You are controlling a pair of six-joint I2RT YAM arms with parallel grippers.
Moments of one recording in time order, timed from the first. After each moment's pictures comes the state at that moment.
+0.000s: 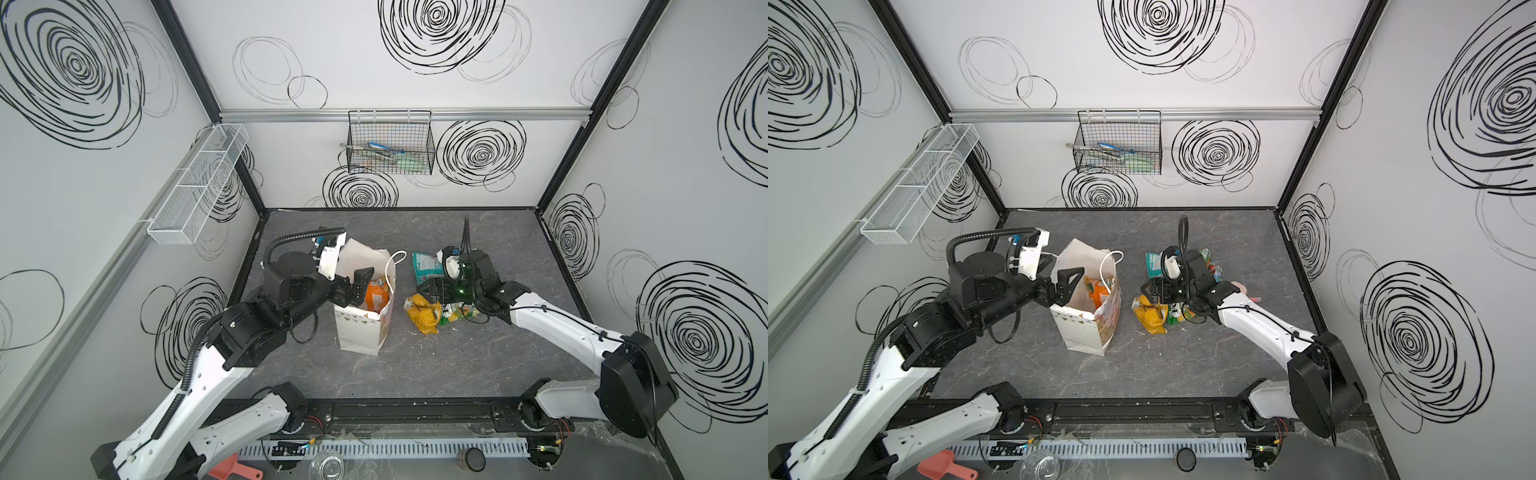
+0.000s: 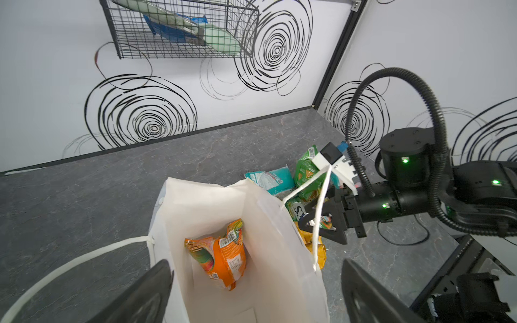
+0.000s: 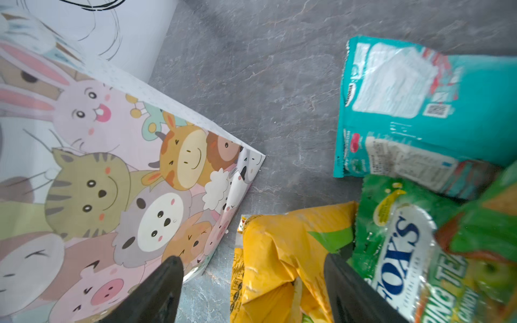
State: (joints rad) left arm -0.66 0.87 1.23 -0.74 -0.13 -0.23; right arm 0.61 1.32 0.86 -0.23 -0.30 0.47
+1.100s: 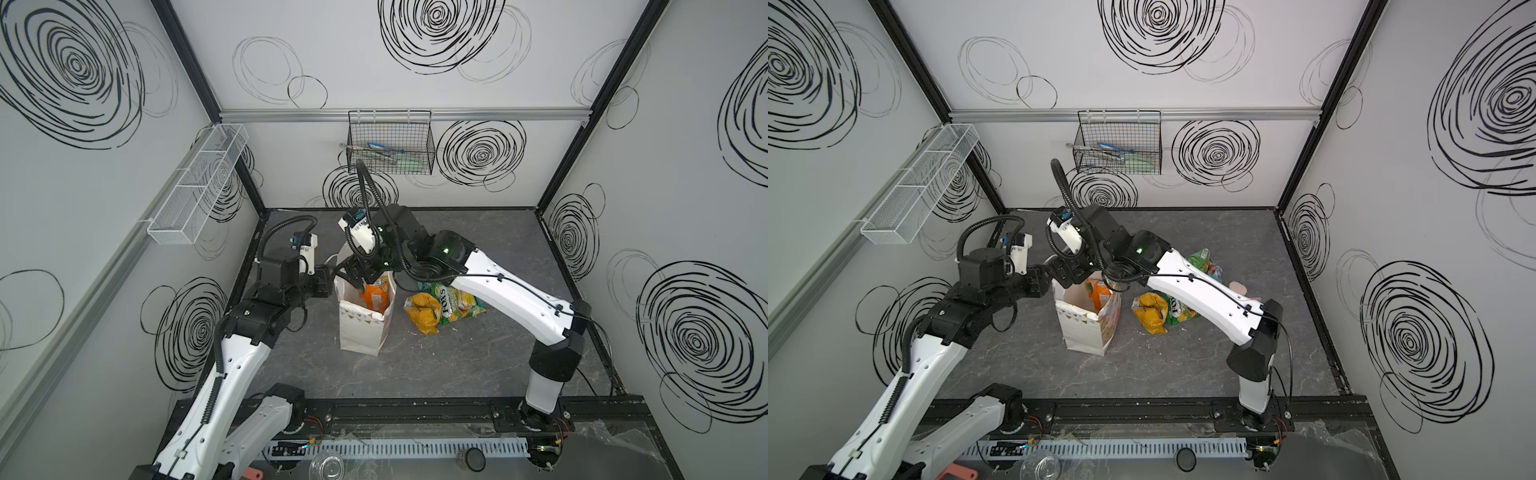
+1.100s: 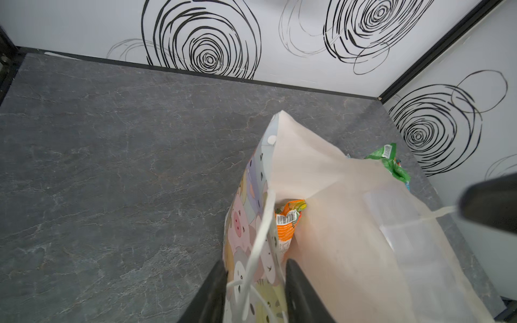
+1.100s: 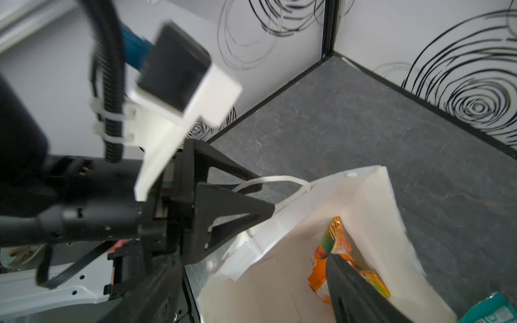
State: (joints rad) left arm -0.20 0.89 0.99 -0.66 0.16 -0.29; right arm 1.05 1.84 2.04 -0.79 -0.12 0.19
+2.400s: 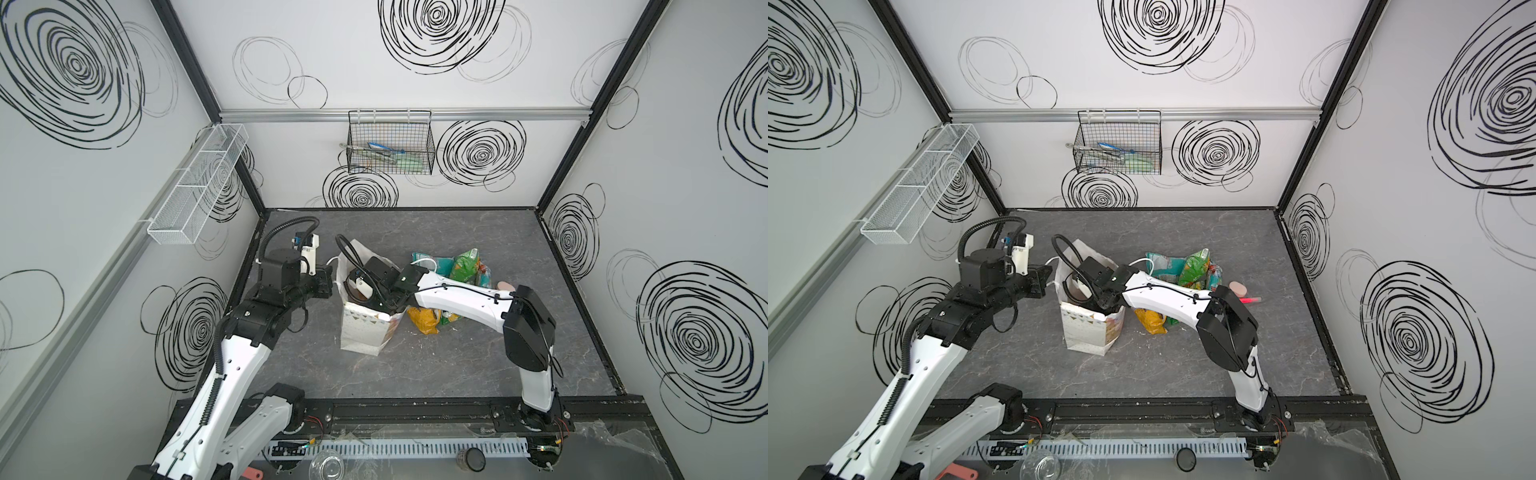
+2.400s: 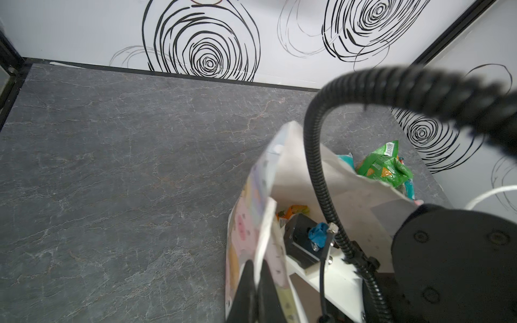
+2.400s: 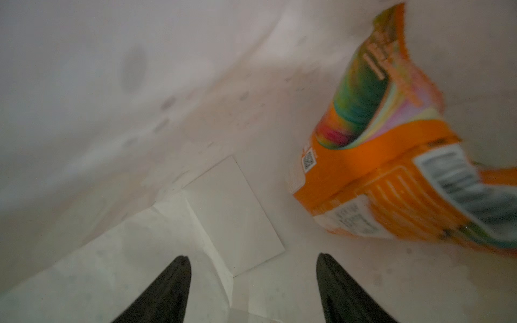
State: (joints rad) left arm -0.22 0.89 0.99 -0.66 0.12 -0.27; right arm 1.06 1.97 1.61 -0.73 -0.13 0.24
